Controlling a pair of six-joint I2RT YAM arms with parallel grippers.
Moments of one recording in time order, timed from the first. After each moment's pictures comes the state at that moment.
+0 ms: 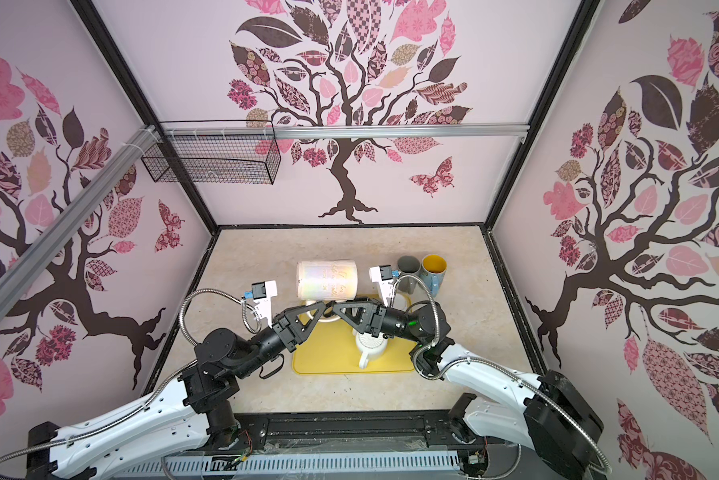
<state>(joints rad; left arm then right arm) -1.02 0.74 0.55 0.40 -0.04 -0.89 0.76 1.12 0.52 1.04 -0.59 1.16</state>
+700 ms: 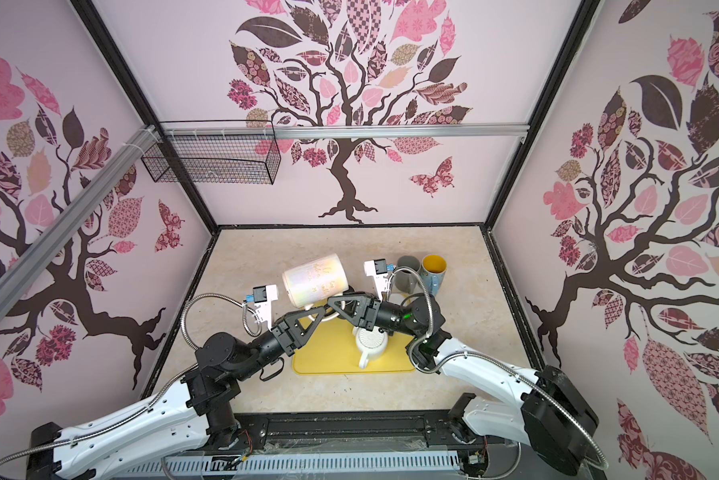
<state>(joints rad) -1.01 0.73 0.50 0.45 0.01 -0.91 0.76 1.16 0.61 0.95 -0.61 1.12</state>
